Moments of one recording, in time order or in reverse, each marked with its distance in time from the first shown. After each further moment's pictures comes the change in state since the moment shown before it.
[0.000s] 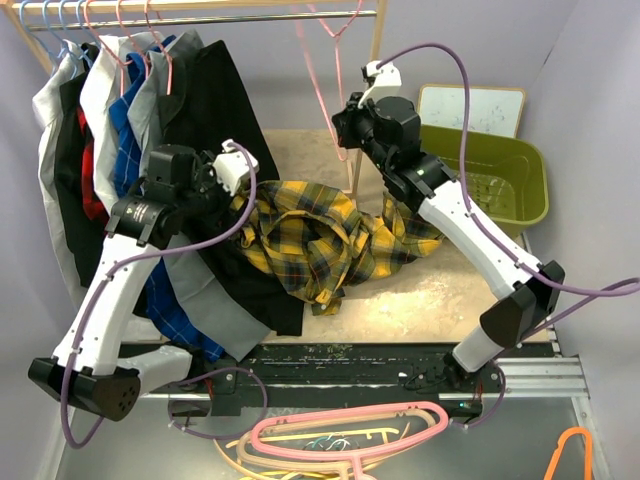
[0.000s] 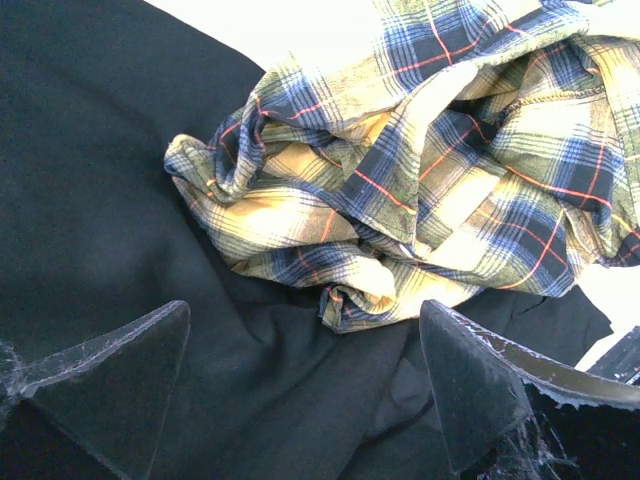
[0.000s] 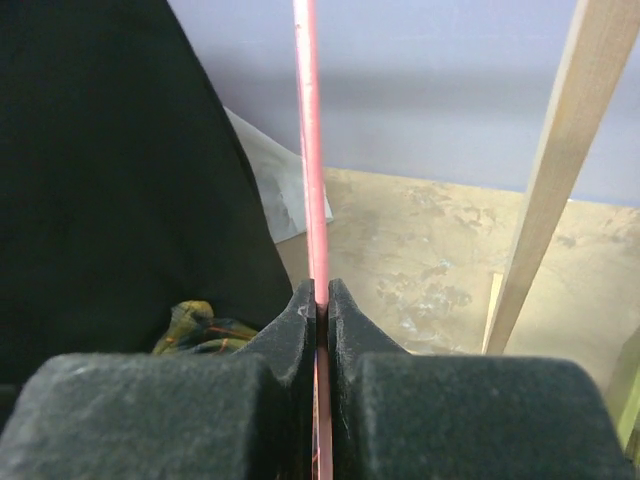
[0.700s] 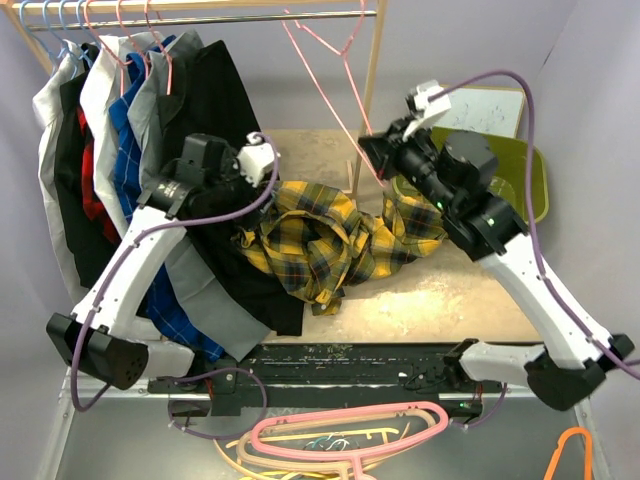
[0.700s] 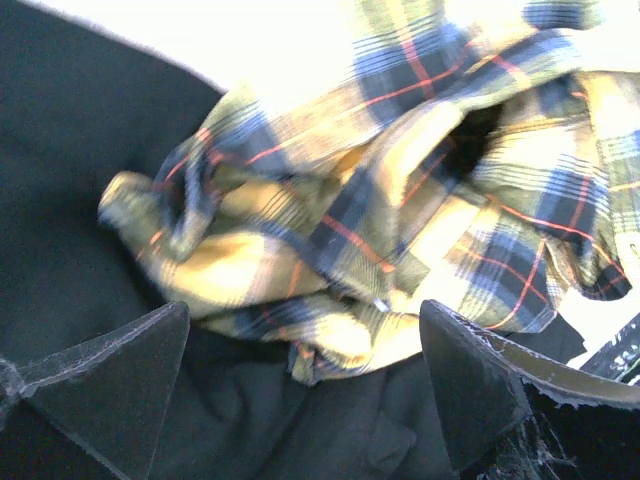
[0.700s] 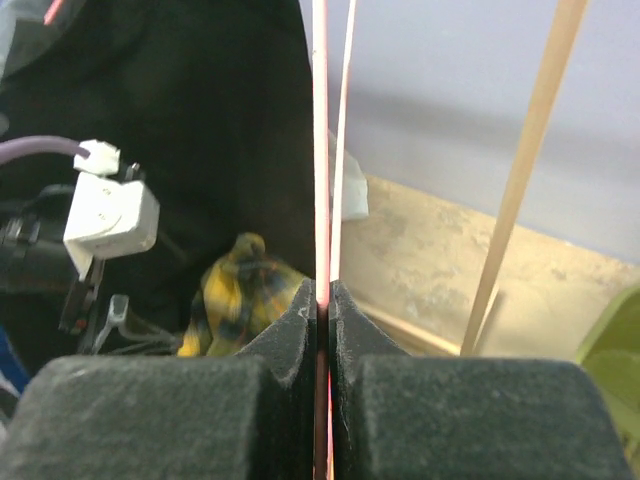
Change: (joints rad) left arm -0.041 0.164 0.044 0.019 -0.004 -0.077; right arm 0.002 -0.351 -0.156 -0.066 -0.206 -0.143
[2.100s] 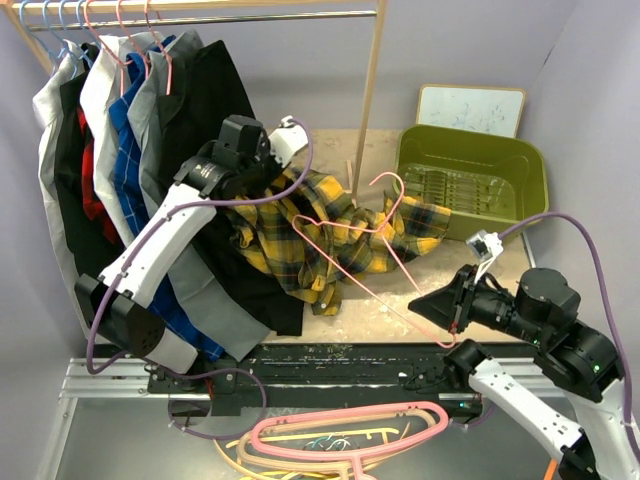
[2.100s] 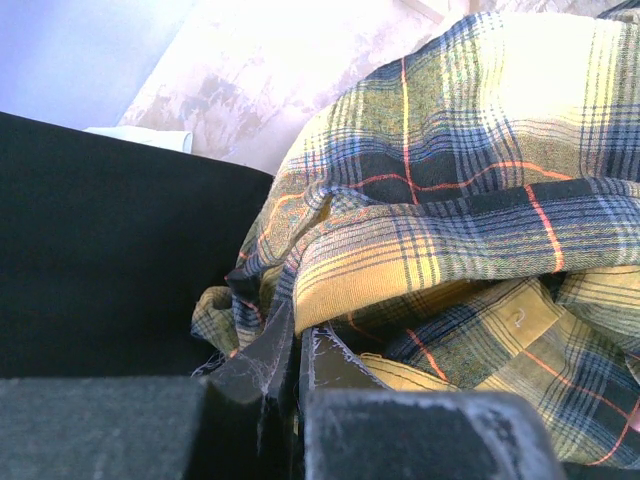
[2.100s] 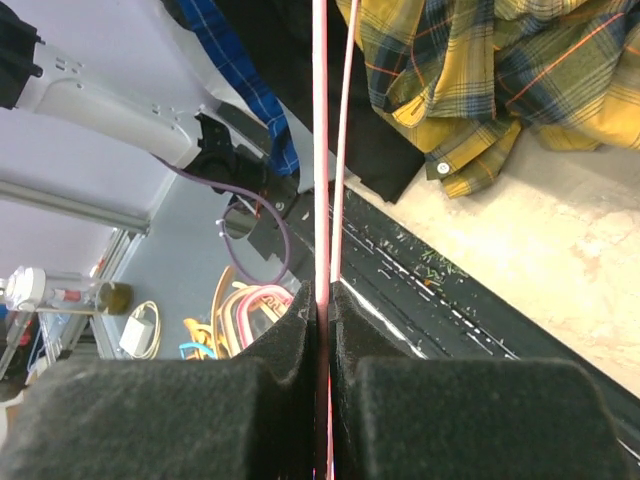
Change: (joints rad) left arm -0.156 0.201 0.159 0.153 -0.245 0.066; right arm -0.002 -0.805 -0.447 -0.724 -0.371 0.418
